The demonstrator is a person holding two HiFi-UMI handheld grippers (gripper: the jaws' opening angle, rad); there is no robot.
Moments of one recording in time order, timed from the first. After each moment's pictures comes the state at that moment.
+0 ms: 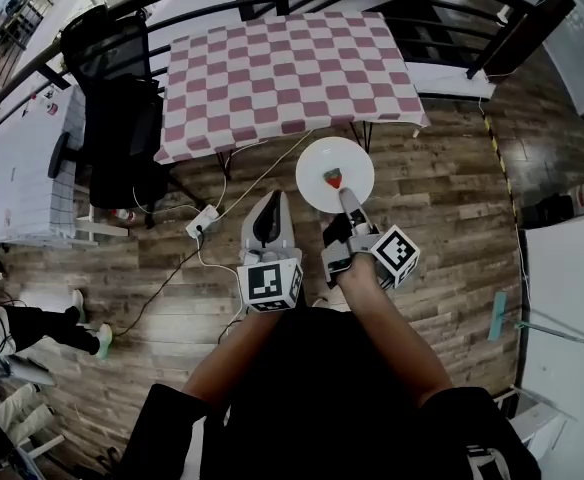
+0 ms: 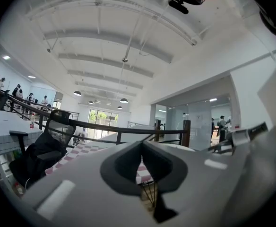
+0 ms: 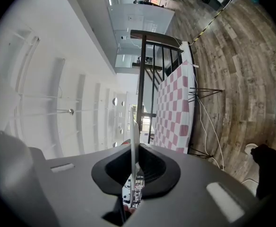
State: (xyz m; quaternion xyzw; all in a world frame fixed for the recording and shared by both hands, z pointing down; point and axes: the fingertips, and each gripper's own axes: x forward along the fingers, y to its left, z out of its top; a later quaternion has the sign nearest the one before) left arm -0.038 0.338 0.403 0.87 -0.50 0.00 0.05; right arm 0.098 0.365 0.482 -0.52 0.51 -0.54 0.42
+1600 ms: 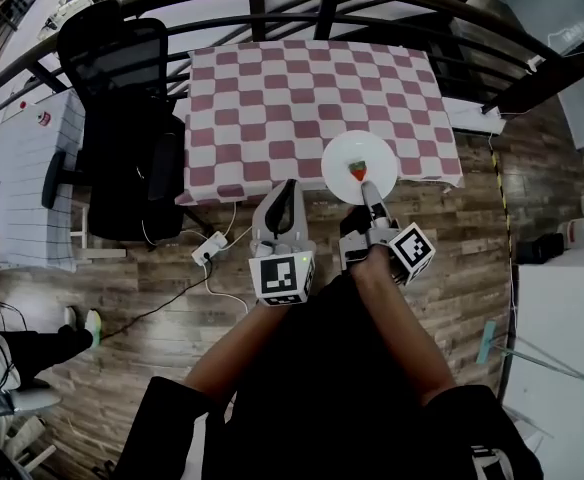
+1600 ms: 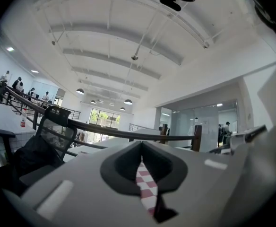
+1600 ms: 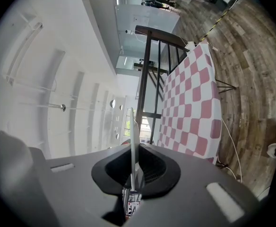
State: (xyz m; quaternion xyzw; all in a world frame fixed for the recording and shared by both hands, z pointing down) left arm -0.126 0.071 0.400 0.86 -0.50 -0.02 0.07; right arm 0.039 0.105 0.482 -0.57 0.49 -0.52 0.41
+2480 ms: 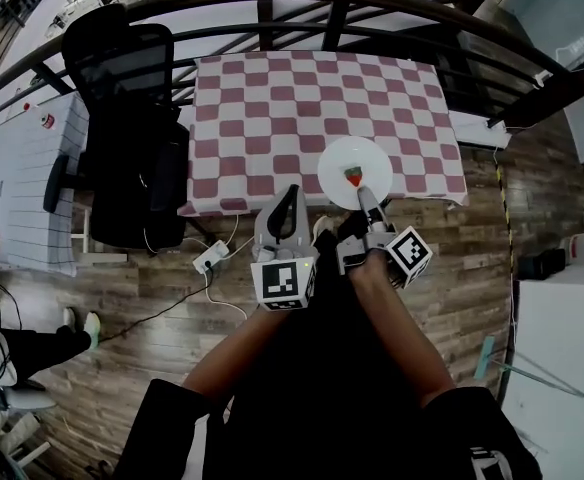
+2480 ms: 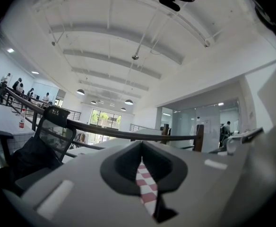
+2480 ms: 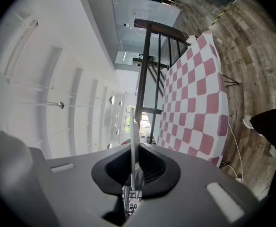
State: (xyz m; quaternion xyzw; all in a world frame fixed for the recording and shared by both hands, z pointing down) left arm -0.121 0.039 0.405 0.86 -0.51 -0.02 0.07; right arm 0.034 0.061 0.489 -0.55 0.50 -0.53 0.40
